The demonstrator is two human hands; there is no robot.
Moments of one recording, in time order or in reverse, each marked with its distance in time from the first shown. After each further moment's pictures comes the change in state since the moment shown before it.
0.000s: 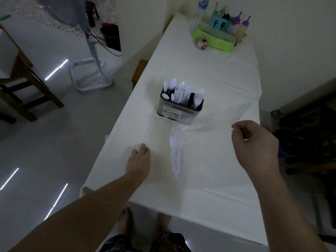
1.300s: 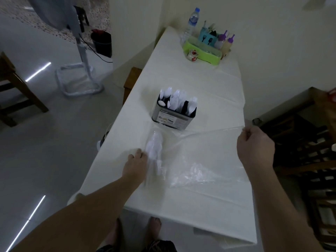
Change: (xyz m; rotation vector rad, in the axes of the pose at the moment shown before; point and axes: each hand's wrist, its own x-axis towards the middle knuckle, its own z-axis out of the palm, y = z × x) left_hand 0.009 -0.012 0.010 0.005 0.033 0.114; right_hand 0.017 0.013 -0.004 -0.348 0.088 0.106
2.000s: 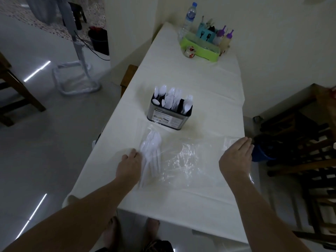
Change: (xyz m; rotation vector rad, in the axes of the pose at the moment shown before) left_hand -0.002 0.008 -0.004 -0.071 0.034 -0.059; right_hand -0.004 0.058 0.089 -0.391 -0.247 0.059
